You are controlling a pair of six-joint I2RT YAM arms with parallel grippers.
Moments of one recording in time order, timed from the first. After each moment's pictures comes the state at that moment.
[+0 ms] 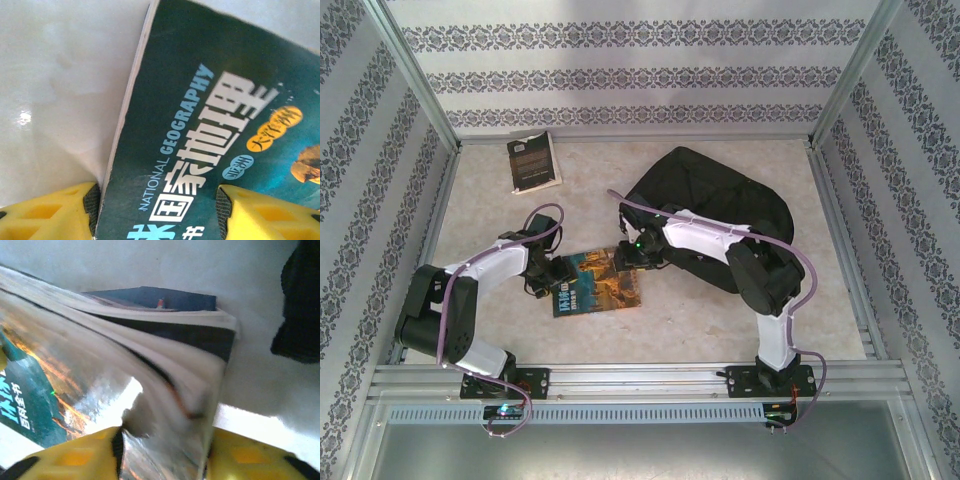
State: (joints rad) left arm -0.25 1.51 0.79 -0.68 0.18 -0.75; right arm 0.73 1.96 1.38 -0.68 -0.34 0.55
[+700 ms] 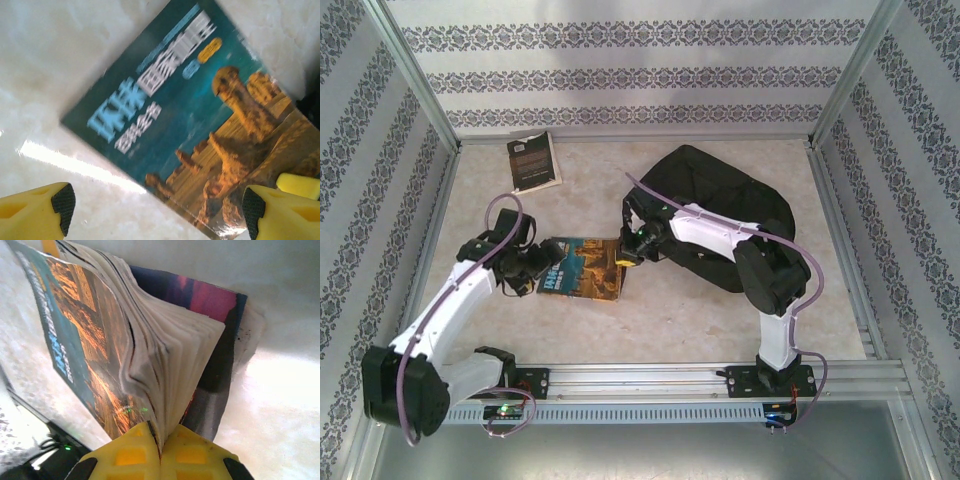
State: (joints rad) left arm -0.20 1.09 0.82 -0.88 0.16 -0.97; right arm 0.67 1.94 1.40 -0.63 -0.53 0.86
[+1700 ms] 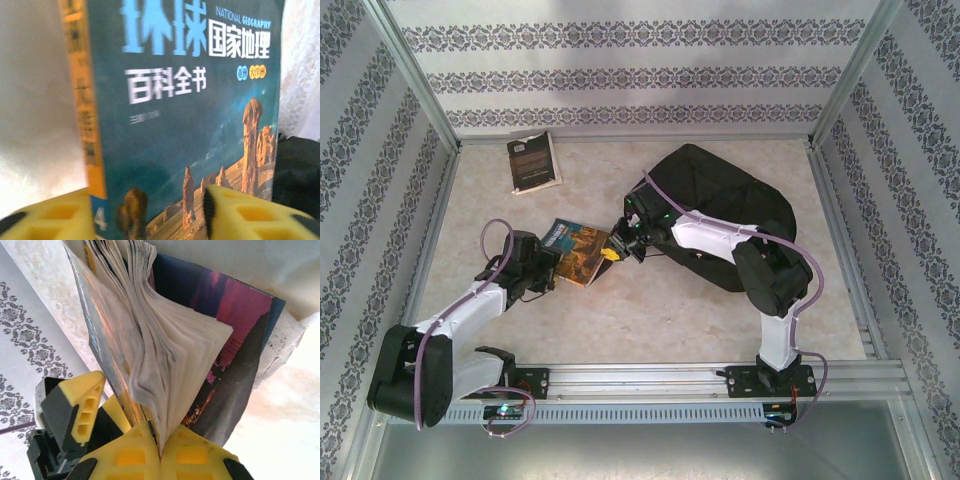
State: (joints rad) left arm -0.19 1.16 0.47 -0.16 0.17 -1.52; right arm 0.69 1.93 1.30 -0.30 -0.65 1.34
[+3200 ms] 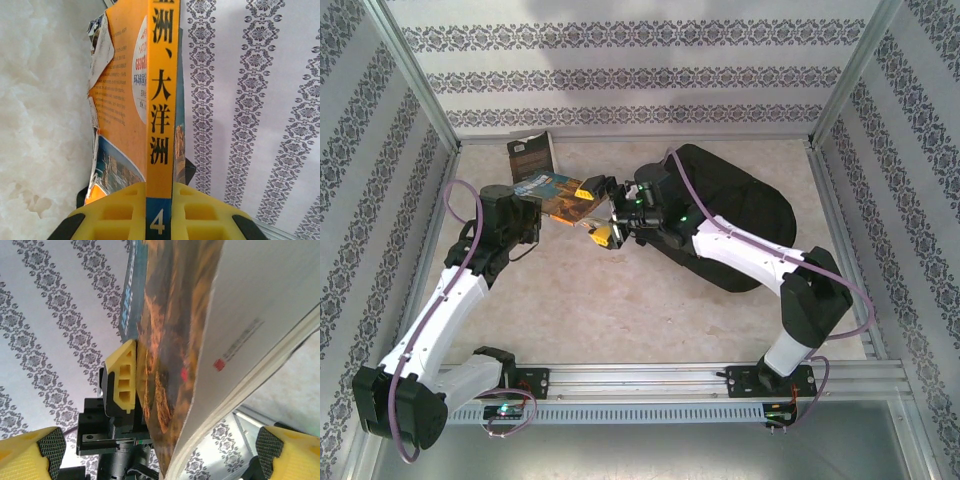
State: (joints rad) left arm -0.19 1.04 0.90 -0.39 0.00 -1.56; right arm 0.76 1.67 1.29 0.02 -0.53 1.76
